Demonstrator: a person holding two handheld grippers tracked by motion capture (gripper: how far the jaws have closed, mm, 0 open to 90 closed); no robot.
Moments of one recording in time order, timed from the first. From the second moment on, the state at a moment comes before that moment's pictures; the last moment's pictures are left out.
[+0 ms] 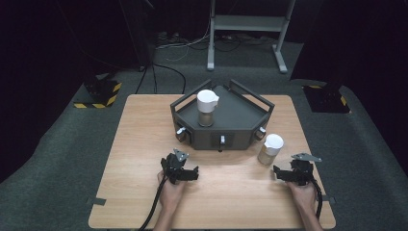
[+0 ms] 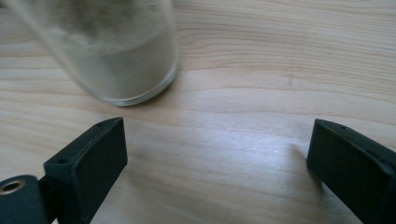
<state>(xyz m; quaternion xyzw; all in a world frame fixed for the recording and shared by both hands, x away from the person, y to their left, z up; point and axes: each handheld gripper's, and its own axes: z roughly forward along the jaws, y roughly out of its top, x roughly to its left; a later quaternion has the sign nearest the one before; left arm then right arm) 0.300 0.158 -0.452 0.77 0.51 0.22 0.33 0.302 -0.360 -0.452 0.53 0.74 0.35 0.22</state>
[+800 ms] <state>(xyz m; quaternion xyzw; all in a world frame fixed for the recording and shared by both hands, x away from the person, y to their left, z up) 0.300 0.159 -0.452 0.77 0.51 0.22 0.33 0.300 -0.339 -0.446 0.49 0.76 0.36 0.21</state>
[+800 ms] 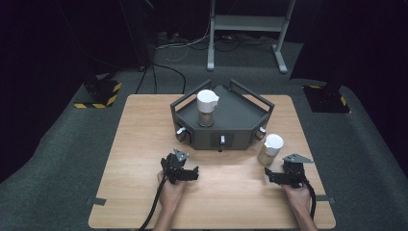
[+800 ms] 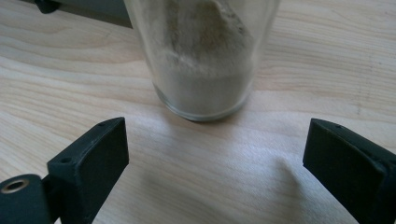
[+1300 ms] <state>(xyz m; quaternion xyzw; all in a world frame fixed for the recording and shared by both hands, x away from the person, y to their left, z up) 0.301 0.159 -0.452 0.77 0.51 0.22 0.33 0.305 -0.330 -0.439 0.48 0.75 0.39 0.22</state>
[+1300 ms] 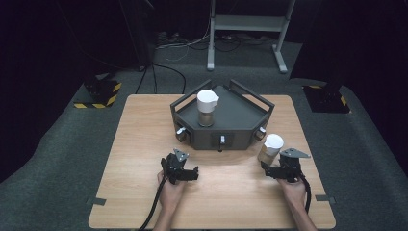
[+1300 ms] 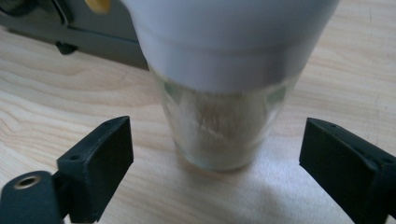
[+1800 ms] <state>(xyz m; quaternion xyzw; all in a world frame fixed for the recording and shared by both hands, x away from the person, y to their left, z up) 0.301 0.159 -0.452 0.77 0.51 0.22 0.33 0.316 -0.333 -0.438 0.48 0.74 0.41 0.22</state>
